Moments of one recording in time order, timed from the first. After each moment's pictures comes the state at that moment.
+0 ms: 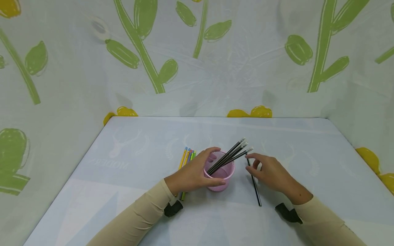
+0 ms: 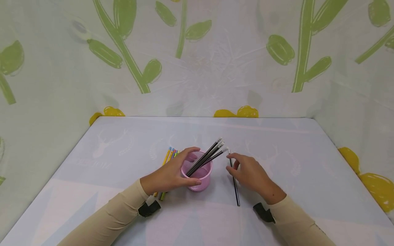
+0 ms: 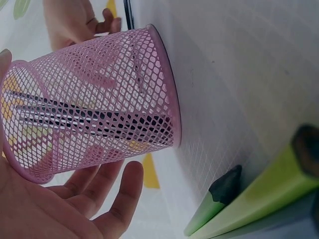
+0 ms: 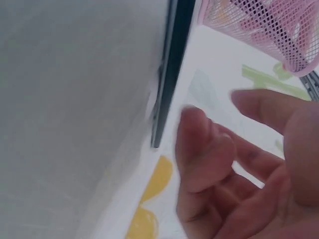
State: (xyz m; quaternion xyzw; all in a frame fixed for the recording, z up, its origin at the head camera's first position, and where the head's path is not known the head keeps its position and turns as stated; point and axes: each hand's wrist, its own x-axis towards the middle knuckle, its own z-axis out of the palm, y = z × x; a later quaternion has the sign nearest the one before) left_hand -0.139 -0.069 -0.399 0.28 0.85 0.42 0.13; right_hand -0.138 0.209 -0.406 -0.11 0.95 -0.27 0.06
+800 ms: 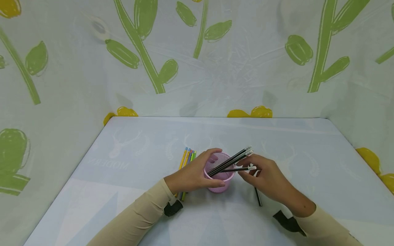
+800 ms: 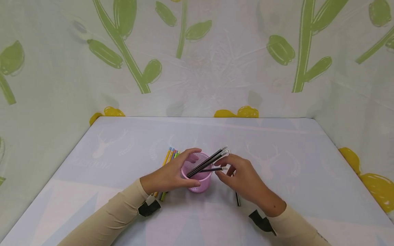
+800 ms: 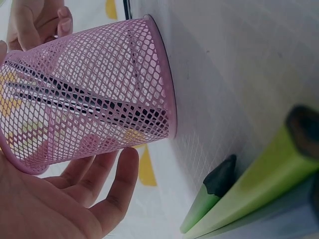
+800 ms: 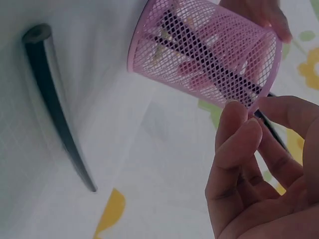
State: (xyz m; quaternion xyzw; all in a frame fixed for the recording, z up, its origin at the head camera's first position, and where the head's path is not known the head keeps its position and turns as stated) left_hand -0.142 -0.070 -0.400 0.29 0.84 0.44 0.15; right_hand -0.108 0.187 -0.388 -0.23 0.89 -0.39 -0.08
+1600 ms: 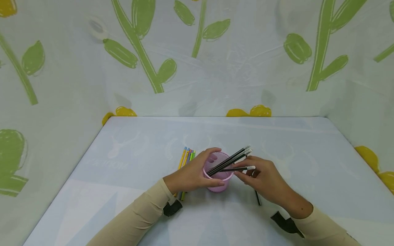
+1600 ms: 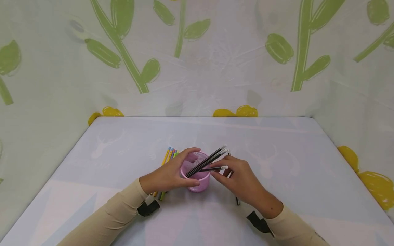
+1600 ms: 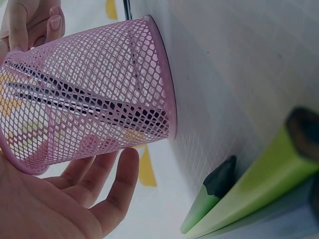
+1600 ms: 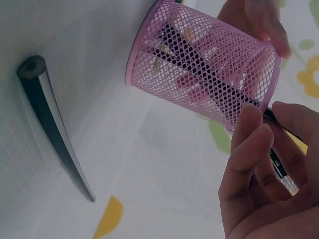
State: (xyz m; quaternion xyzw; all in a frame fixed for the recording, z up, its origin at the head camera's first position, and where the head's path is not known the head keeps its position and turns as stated) left_hand -0.143 -0.070 -0.402 0.29 0.83 0.44 0.15; right_hand -0.103 0.183 -0.389 -0.27 0.86 -0.41 -0.10
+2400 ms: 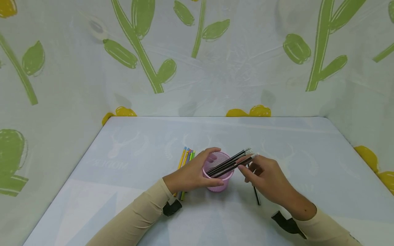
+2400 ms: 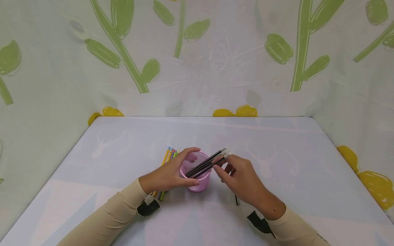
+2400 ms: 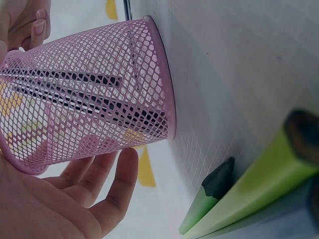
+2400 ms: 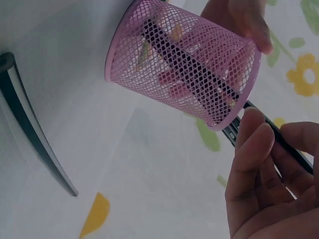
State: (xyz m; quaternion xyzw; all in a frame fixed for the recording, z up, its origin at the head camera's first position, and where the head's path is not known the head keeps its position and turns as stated) left_hand -0.143 -0.070 -0.402 0.29 0.84 0.44 0.15; right_hand -0.095 0.183 -0.376 -0.24 0.87 -0.40 -0.12
